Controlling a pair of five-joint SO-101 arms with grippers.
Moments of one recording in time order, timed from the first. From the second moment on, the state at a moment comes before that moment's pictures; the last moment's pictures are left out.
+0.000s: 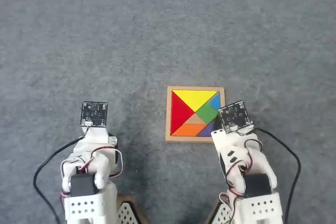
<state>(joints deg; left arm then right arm) -12.0 -103.0 97.2 72.0 -1.7 -12.7 -100.2 95.6 49.5 12.2</state>
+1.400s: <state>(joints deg) -12.0 -103.0 97.2 72.0 -1.7 -12.4 -98.0 95.6 49.5 12.2</state>
